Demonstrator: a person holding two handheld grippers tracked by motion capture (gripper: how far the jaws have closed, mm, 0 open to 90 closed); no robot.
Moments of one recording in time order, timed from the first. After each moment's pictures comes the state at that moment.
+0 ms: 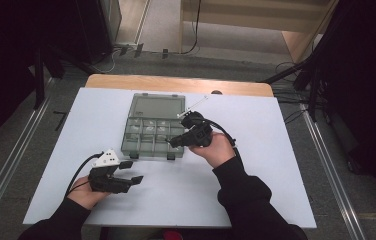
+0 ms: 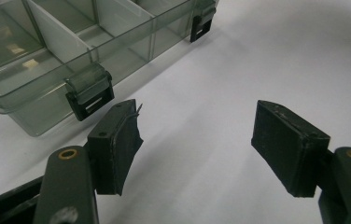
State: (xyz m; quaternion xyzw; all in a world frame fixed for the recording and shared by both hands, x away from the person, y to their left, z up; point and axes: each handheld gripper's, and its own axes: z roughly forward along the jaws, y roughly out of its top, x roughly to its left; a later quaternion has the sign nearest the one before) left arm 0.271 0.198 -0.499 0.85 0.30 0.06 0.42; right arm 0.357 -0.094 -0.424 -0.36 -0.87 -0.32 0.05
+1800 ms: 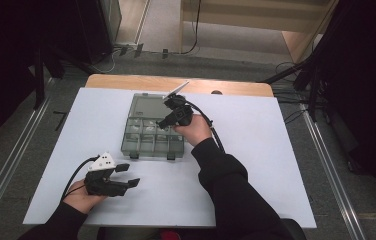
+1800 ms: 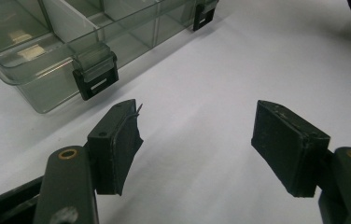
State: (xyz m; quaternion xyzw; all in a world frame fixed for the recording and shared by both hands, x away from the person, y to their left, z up) left arm 0.264 0.208 -0.501 0.85 0.31 0.07 0.42; right arm 0.441 -0.051 -0.450 -0.43 -0.85 -0.29 0.05
